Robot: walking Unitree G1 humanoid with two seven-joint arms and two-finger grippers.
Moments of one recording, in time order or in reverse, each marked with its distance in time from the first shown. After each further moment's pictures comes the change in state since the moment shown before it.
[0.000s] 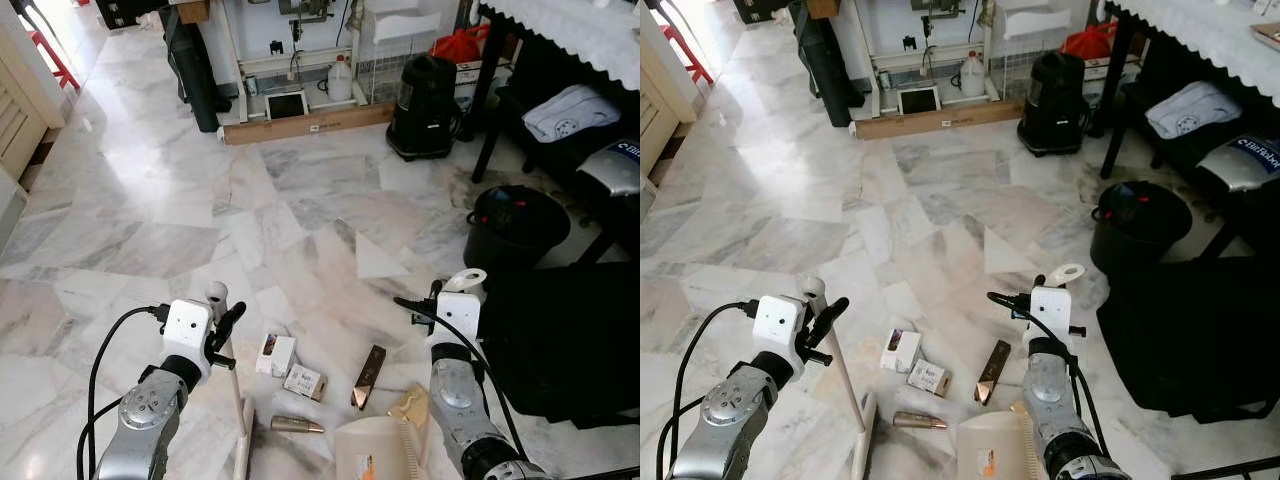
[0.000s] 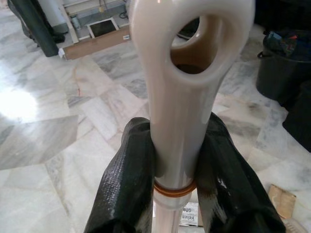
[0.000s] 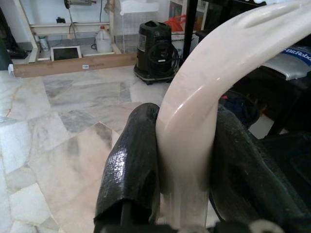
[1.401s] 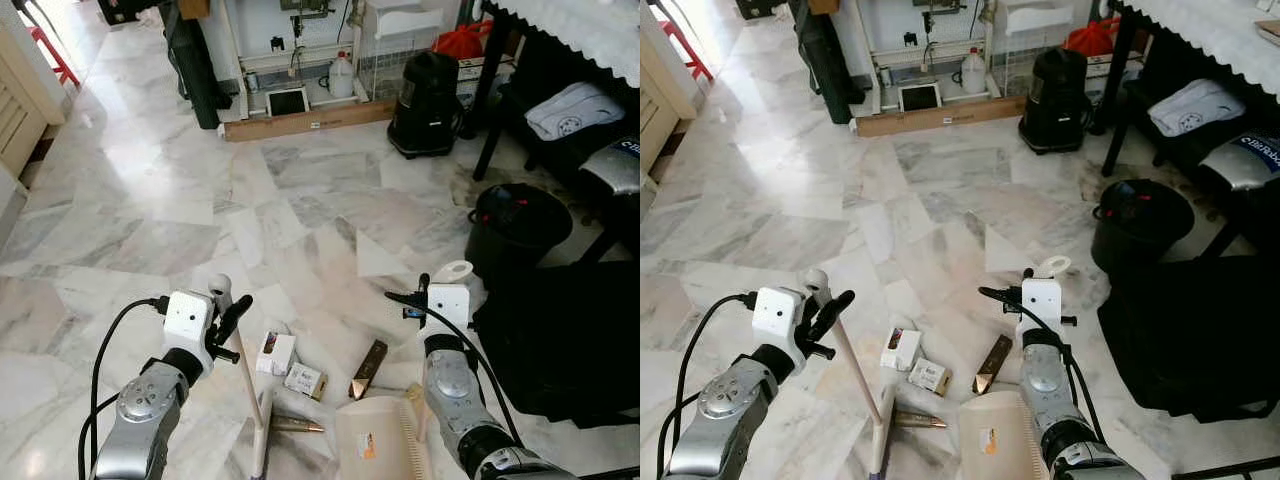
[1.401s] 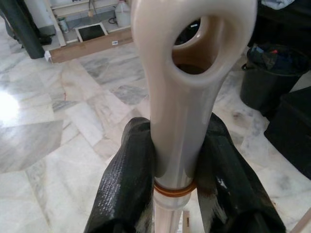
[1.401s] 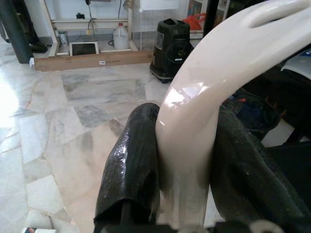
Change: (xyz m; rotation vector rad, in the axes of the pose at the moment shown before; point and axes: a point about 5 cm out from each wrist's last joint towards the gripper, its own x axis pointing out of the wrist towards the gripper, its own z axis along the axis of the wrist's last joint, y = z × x) left arm 0.001 -0.002 0.012 -0.066 -0.033 -0.054; right arm 0.004 0.006 0.002 -0.001 0.017 0.073
